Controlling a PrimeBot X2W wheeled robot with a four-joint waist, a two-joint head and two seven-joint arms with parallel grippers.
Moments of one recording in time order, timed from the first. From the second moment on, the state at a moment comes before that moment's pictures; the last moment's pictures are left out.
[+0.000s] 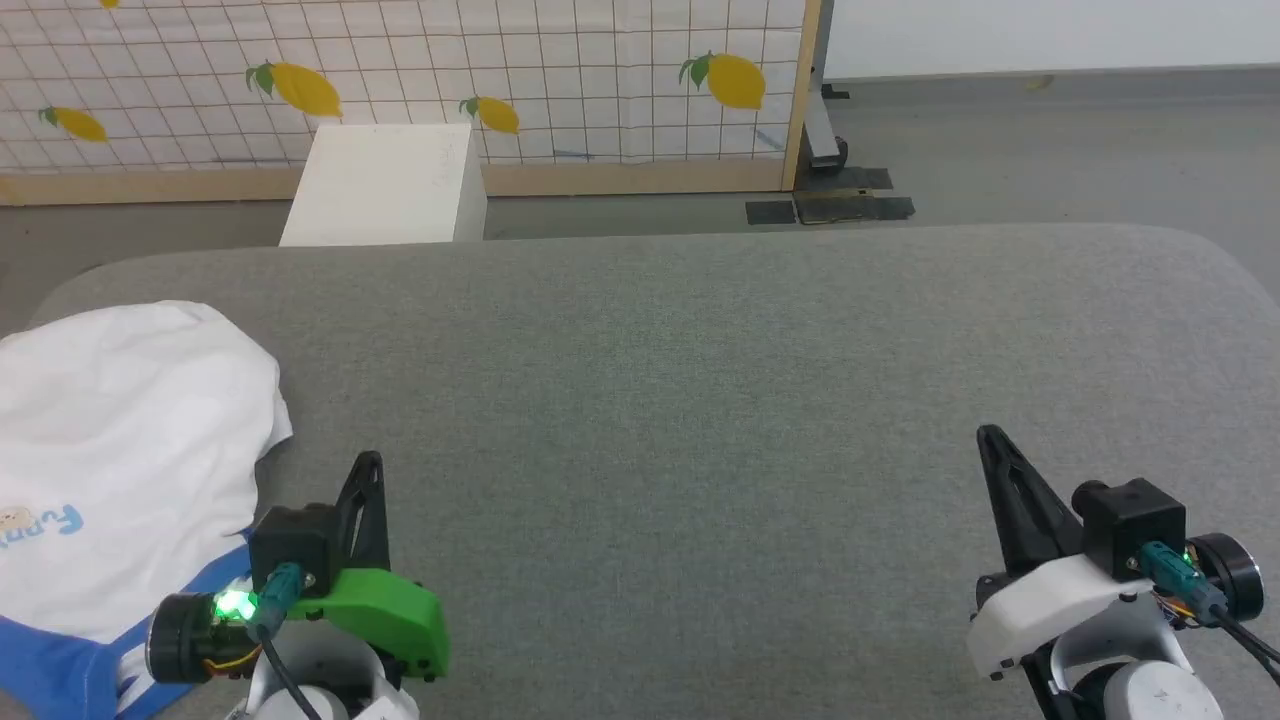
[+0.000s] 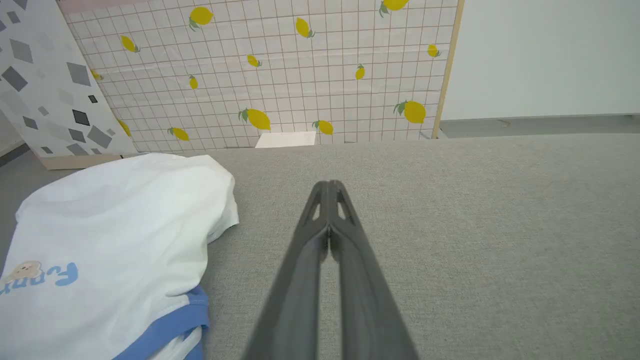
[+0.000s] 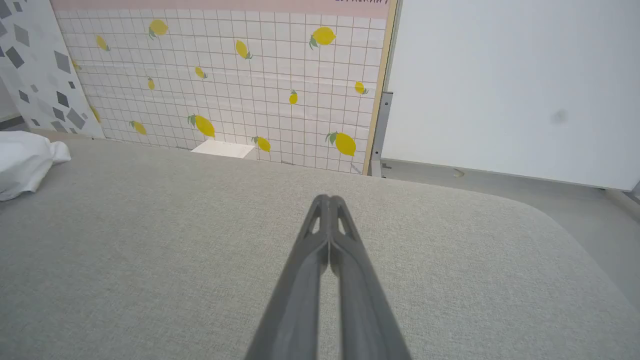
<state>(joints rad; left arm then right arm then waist) -0.01 0.05 0.00 0.00 -0.01 0.00 0.00 -0.01 -0.05 0.00 0.01 0.01 0.13 0.00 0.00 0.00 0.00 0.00</state>
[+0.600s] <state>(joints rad) -0.01 0.05 0.00 0.00 -0.01 0.00 0.00 -0.01 -0.05 0.00 0.01 0.01 0.13 0.00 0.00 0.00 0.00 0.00</state>
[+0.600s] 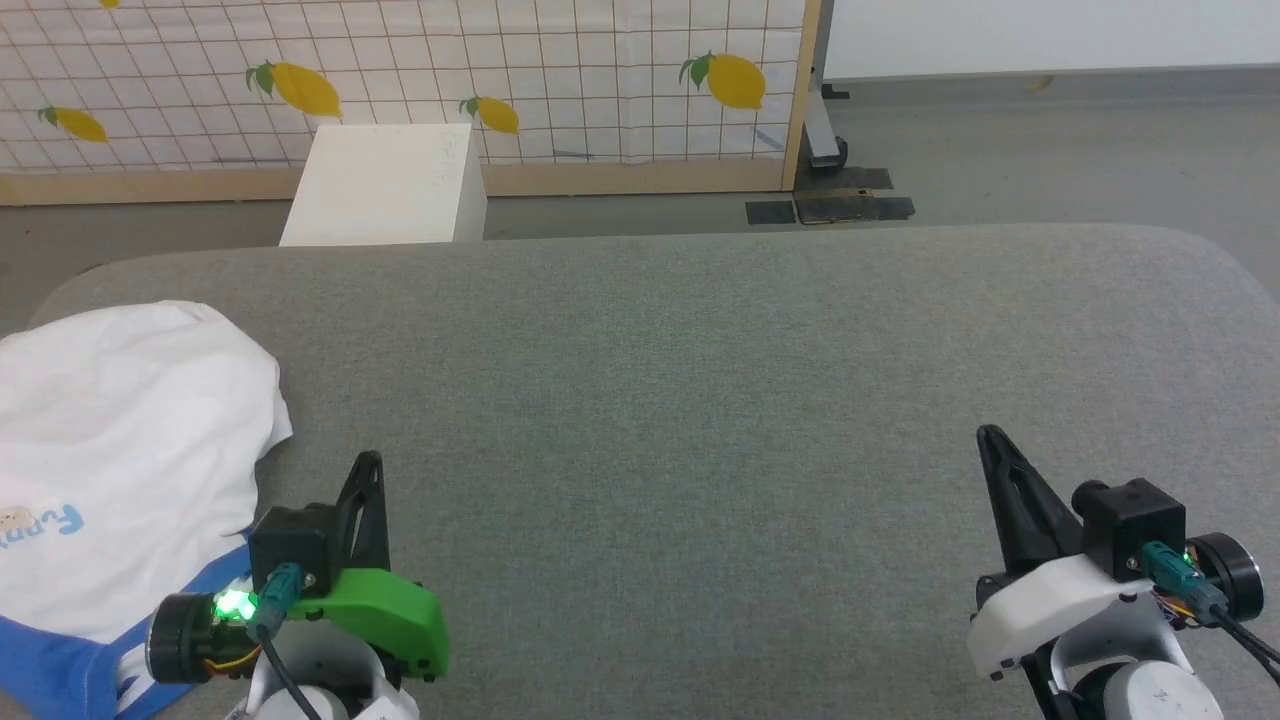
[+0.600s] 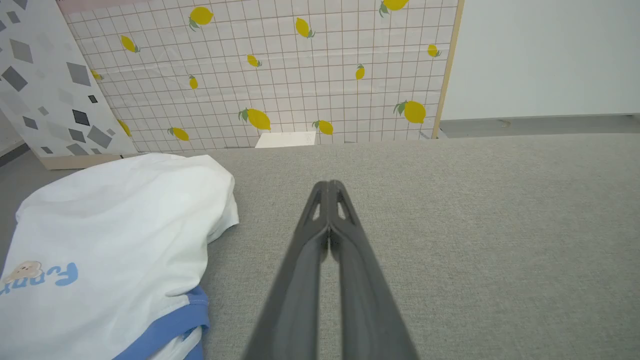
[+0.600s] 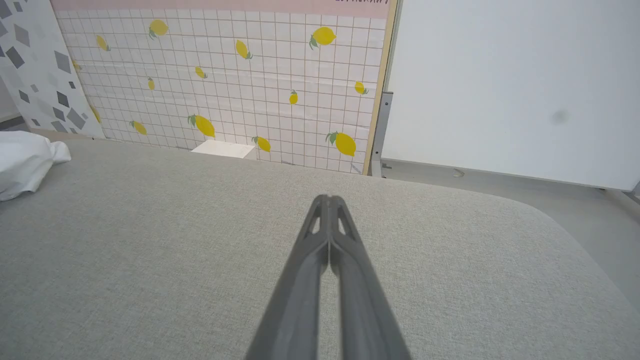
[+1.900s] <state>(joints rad) -0.01 0.05 -0.03 0.05 -0.08 0.03 -0.06 -0.01 -0.05 -0.02 0.06 0.06 0.13 -0.06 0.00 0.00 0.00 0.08</state>
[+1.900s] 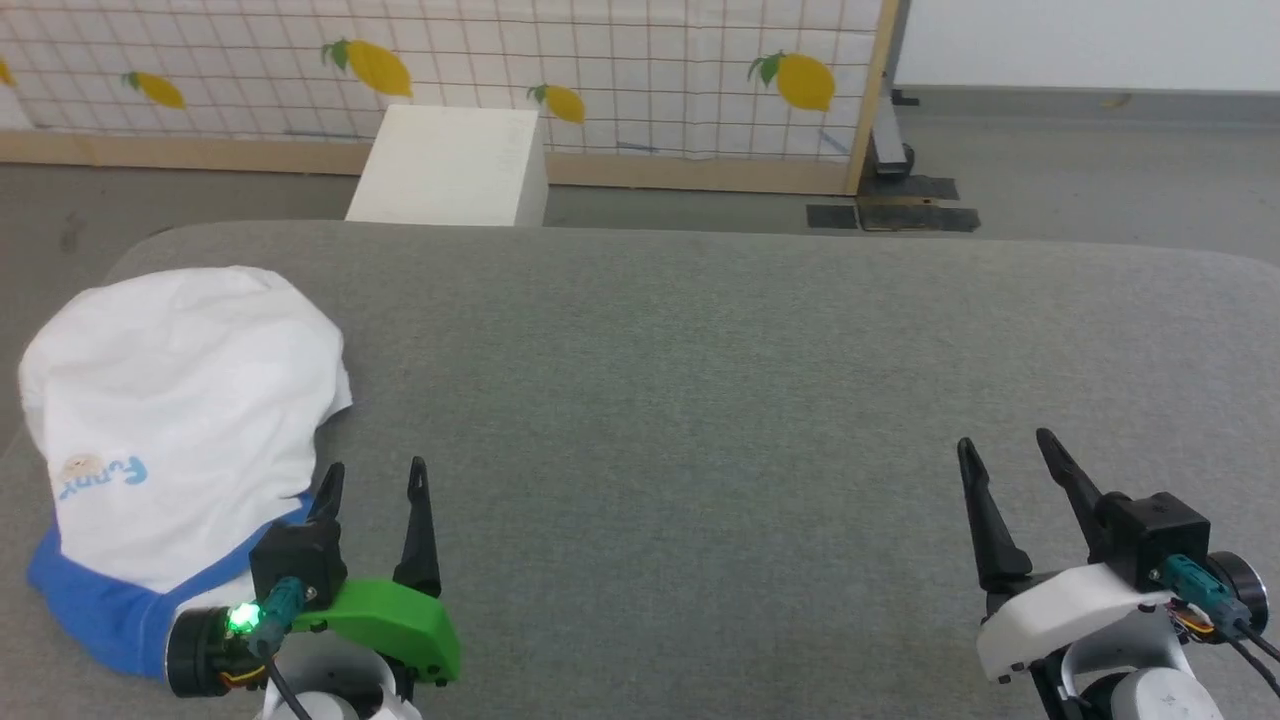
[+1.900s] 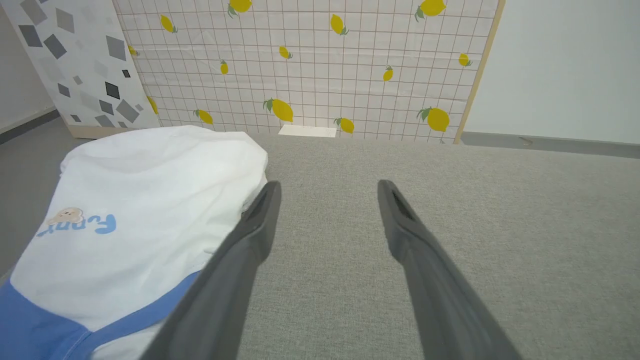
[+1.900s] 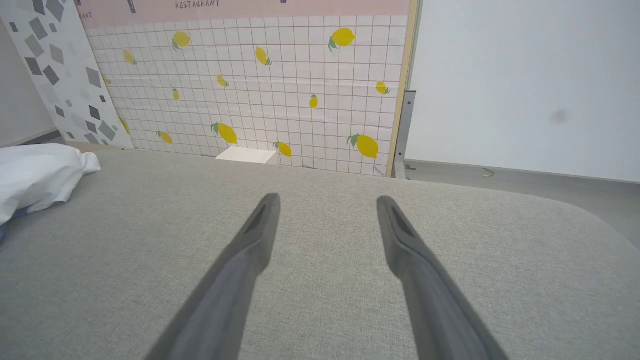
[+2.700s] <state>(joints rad) -0.01 0.05 -0.03 0.07 -0.13 0.06 -0.12 0.00 -0.05 -0.03 0.12 0.10 0.13 -0.11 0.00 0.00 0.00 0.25</state>
